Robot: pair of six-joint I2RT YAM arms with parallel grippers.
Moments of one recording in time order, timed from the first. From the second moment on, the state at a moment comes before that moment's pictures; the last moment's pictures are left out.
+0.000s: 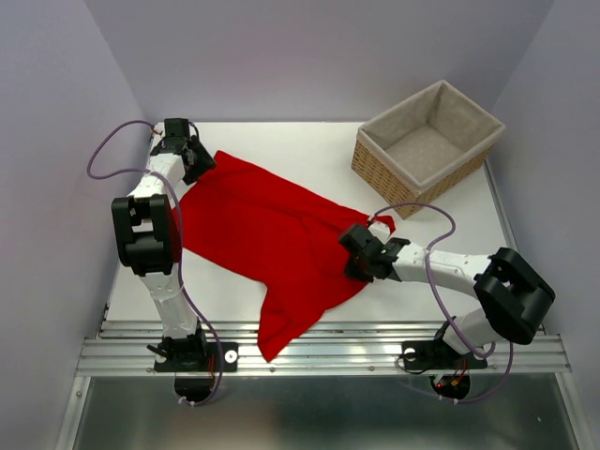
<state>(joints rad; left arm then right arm) 0.06 1.95 1.55 -0.45 -0.02 -0.56 0.83 1.46 0.76 -0.41 0.28 1.13</state>
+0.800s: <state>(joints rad) 0.06 1.95 1.55 -0.45 -0.02 -0.55 1.01 1.35 1.02 -0.51 0.28 0.97</state>
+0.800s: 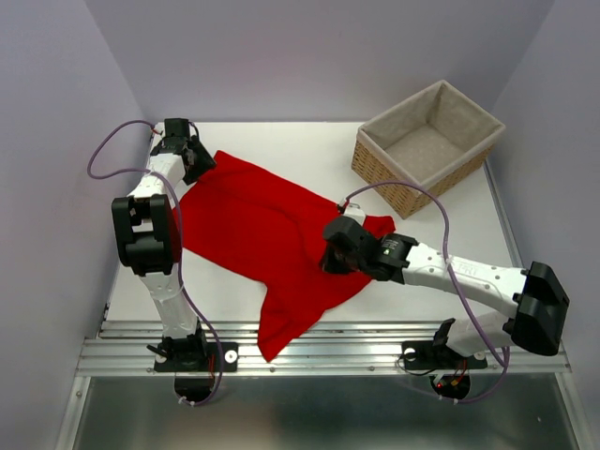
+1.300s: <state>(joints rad) 0.05 1.96 1.55 -0.45 -0.01 -0.55 1.08 1.35 1.09 -0.60 0.31 0.98</state>
